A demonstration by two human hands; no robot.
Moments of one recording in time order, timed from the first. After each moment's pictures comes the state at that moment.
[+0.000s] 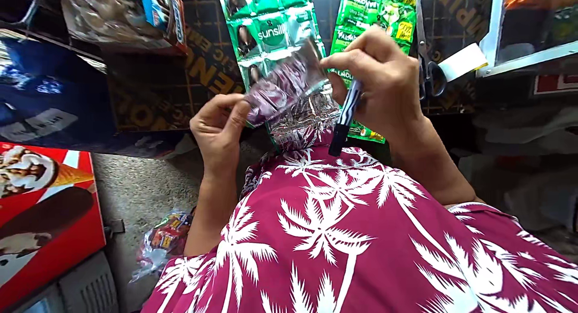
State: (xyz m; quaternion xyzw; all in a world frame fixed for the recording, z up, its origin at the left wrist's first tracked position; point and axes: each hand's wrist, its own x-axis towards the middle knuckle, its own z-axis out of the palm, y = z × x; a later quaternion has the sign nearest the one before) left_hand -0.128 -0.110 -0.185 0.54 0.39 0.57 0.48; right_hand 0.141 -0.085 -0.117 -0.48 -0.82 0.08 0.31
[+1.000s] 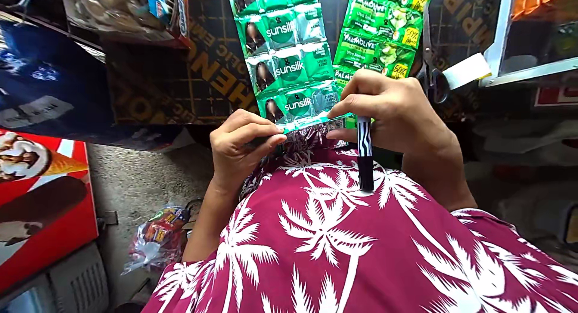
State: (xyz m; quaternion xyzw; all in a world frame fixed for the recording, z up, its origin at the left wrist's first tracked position) left_hand -0.125 -0.128 -0.185 0.71 0.34 0.50 0.36; right_hand 0.165 -0.095 -0.107 -0.37 -0.88 0.23 0.20
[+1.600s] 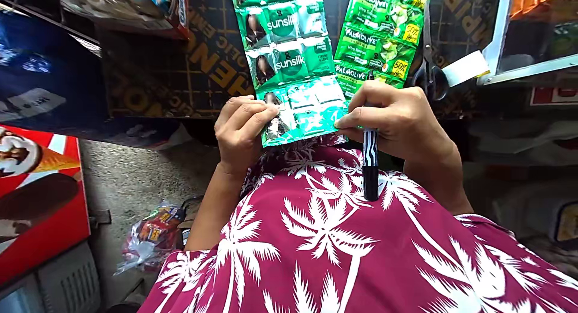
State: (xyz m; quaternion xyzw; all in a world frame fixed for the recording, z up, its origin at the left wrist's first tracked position) left_hand -0.116 -0.122 -0.203 0.78 0.39 0.47 0.09; right_hand 0.168 -0.113 -0.109 -0.34 -0.88 0.21 0.24
